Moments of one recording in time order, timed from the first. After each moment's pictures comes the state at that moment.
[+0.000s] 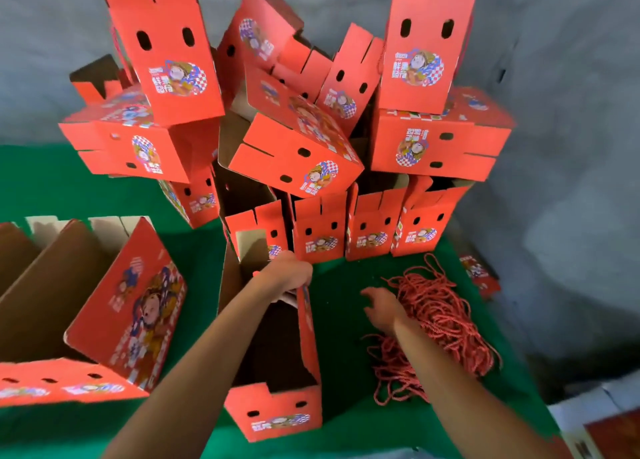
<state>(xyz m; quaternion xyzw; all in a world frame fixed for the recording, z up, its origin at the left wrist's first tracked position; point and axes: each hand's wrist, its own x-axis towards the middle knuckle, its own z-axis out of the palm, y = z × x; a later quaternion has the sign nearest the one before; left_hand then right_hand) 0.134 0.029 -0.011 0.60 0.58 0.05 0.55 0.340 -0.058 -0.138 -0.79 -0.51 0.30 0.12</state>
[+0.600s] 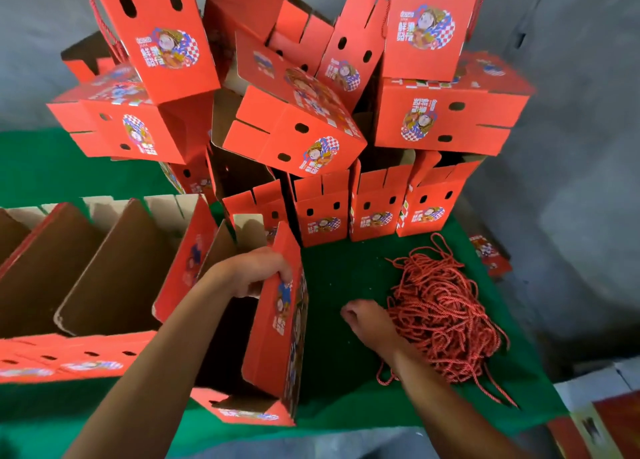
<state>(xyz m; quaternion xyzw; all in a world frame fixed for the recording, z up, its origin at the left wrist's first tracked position) 0.090 0.026 -0.003 0.56 0.57 -0.03 0.60 0.299 -0.083 -0.191 -0.73 -0.62 0.24 0.12</state>
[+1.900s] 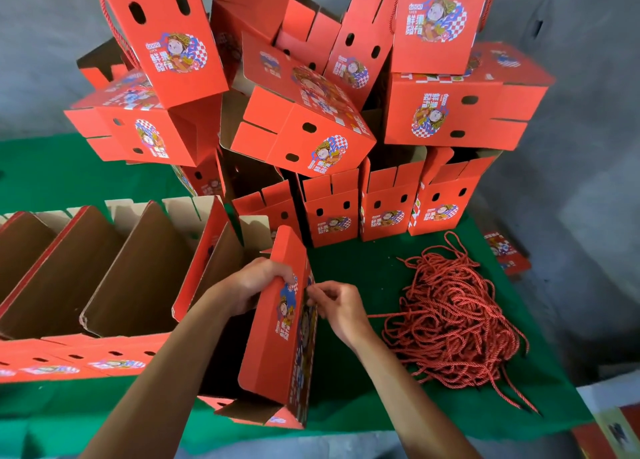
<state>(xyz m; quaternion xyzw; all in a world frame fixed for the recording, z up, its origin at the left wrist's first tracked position) 0.065 0.023 -0.026 0.57 0.56 0.02 0.60 0.222 -0.057 -0.162 -0.56 -0.38 0.49 0.55</state>
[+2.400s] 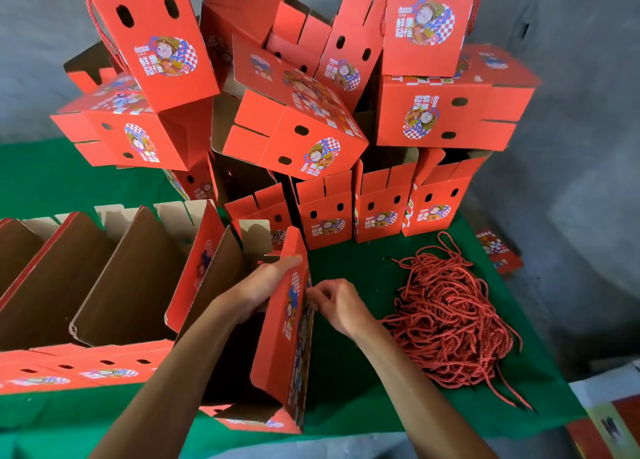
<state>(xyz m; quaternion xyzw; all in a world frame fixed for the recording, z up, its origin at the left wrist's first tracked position) 0.080 0.010 -0.026 0.61 0.54 0.03 0.59 0.244 -0.051 -0.144 -0.65 -0.52 0.39 0.38</state>
